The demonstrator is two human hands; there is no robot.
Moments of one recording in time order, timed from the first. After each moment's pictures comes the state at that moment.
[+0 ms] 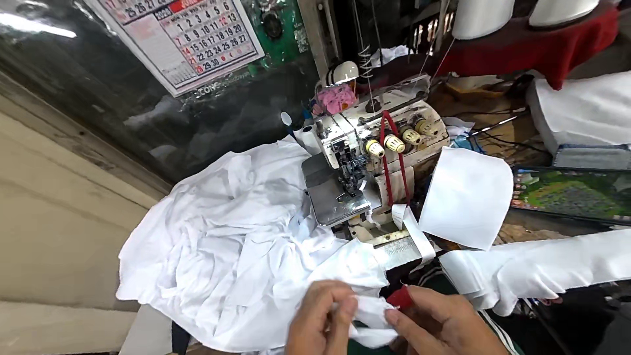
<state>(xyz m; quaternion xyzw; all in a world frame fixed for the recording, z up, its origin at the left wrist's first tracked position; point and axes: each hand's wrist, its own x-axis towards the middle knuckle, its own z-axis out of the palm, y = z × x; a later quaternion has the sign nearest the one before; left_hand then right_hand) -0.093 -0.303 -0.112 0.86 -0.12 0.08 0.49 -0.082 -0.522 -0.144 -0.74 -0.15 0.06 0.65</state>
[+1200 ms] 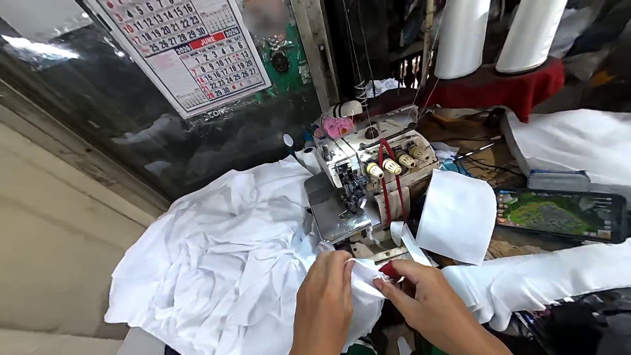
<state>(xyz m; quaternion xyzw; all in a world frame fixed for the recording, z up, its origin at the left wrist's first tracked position) -0.019 -0.307 -0.120 0.93 -0.15 0.27 0.19 -0.019 -0.507 -0.162 -0.83 -0.14 -0.06 0.54</state>
